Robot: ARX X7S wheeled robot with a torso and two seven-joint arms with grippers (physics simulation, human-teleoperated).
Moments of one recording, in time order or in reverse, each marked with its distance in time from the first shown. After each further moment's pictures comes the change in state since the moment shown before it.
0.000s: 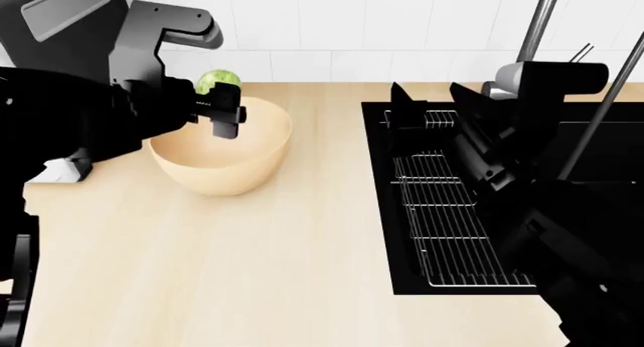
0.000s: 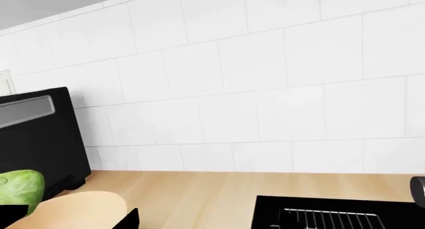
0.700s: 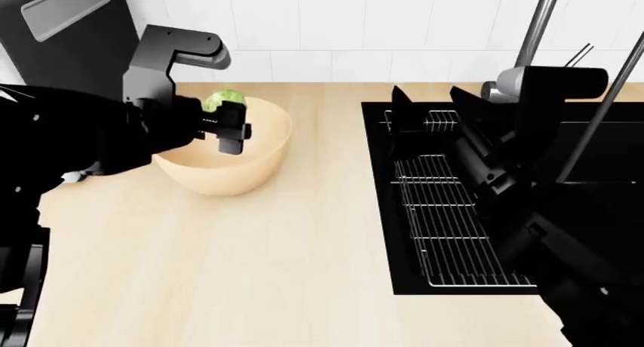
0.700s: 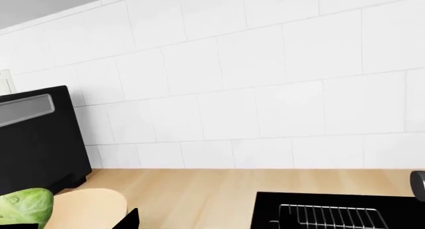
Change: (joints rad) left arm 0.042 0.002 0.031 -0.026 -0.001 0.028 0.009; right arm -0.015 0.011 -0.002 0.003 0.017 -0.015 0.005
